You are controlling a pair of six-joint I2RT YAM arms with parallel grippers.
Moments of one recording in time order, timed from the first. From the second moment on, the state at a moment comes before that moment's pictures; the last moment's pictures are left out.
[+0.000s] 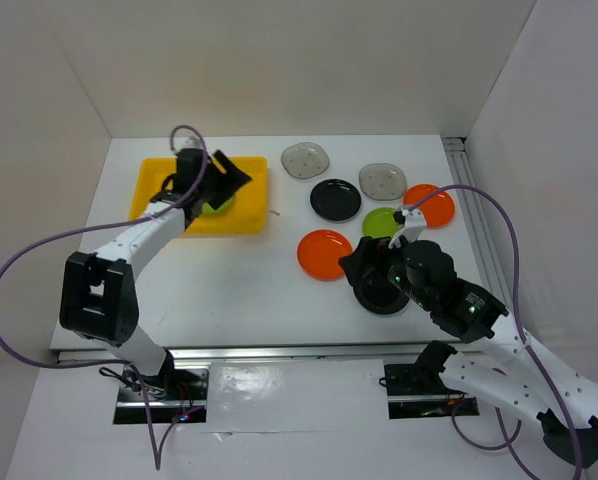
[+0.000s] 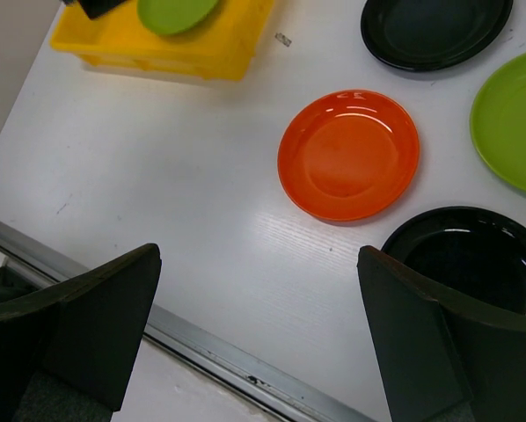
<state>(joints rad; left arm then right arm) -0.16 1.60 1.21 -0.16 0.04 -0.90 0.78 0.67 0.79 -0.49 0.23 0.52</state>
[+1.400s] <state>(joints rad) -0.64 1.87 0.92 0.27 0.01 -1.00 0.78 0.59 0.79 -0.50 0.25 0.55</state>
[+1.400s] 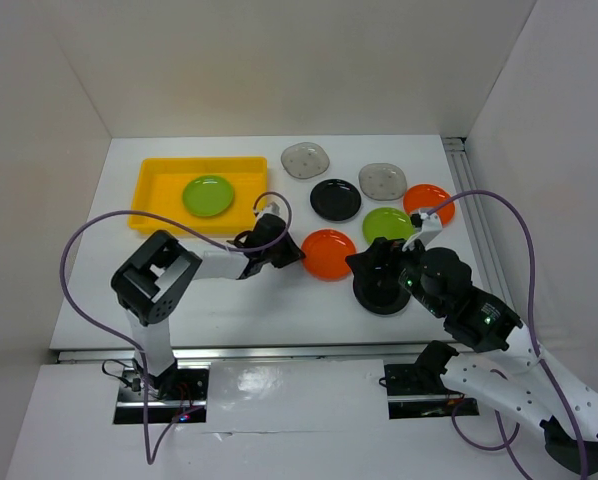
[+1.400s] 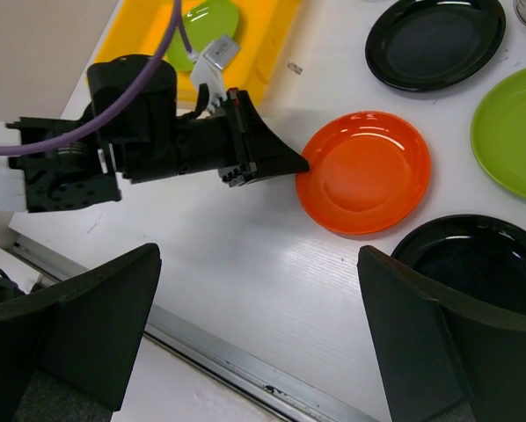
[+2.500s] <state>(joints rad) 0.12 1.82 1.17 -0.08 0.03 -0.92 0.78 0.57 0.77 -0.51 0.25 0.55</state>
